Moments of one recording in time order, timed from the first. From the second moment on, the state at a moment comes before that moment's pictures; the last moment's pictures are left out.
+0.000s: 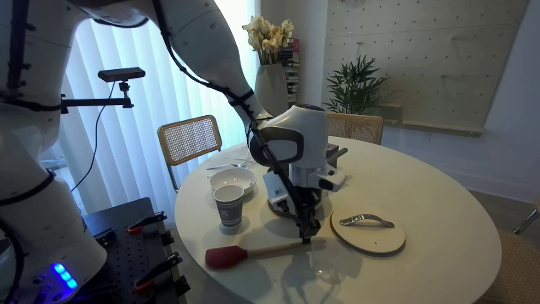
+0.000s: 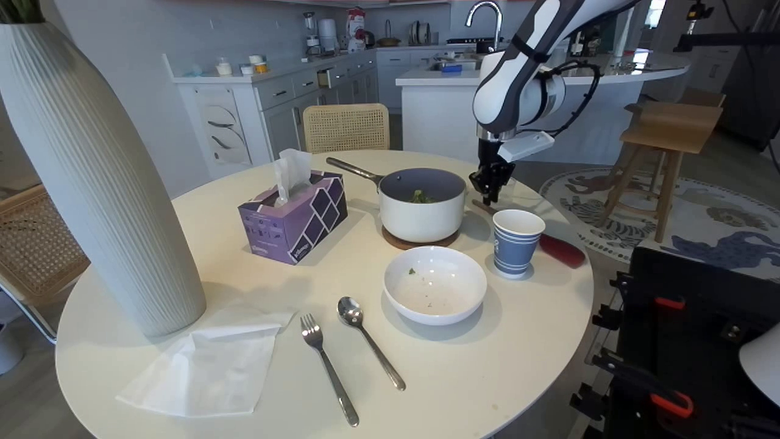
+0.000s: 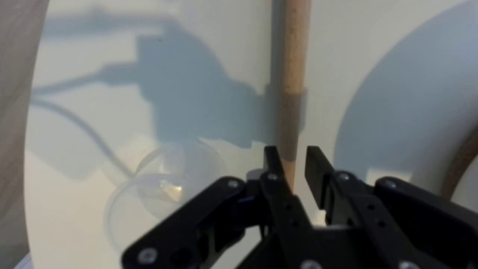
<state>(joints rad) -0.24 0.49 -0.20 -2.13 0.04 2.63 -0.05</state>
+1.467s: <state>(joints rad) -0.26 0.43 -0.18 -2.01 0.09 2.69 -0.05</state>
